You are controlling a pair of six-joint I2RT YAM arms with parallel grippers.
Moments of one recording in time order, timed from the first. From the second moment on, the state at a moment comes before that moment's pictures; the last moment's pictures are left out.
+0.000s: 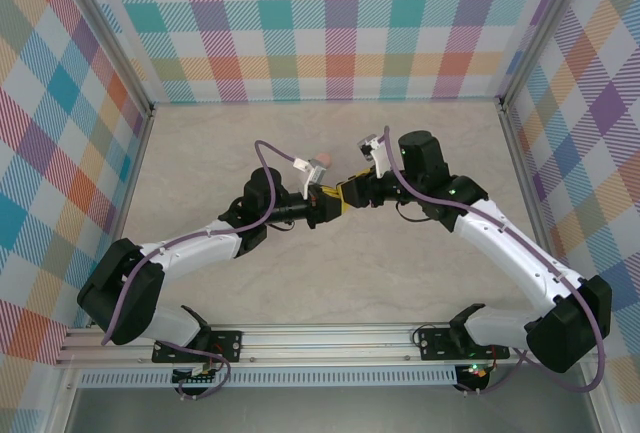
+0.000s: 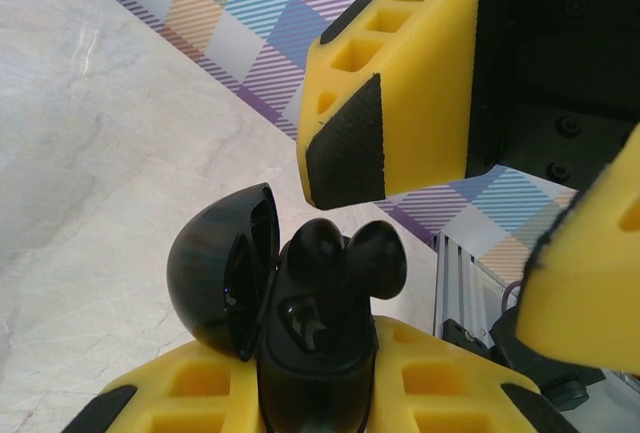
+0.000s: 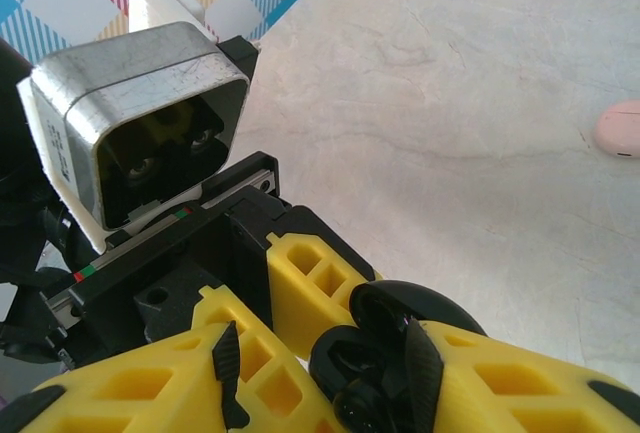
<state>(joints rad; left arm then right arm) -0.67 1.42 0.75 0.49 0.63 -0.45 0.58 1.23 1.10 -0.45 -0.51 0.20</state>
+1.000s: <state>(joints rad) -0.67 1.37 0.75 0.43 0.63 -0.34 0.58 1.19 1.11 -0.59 -0.36 0.23</state>
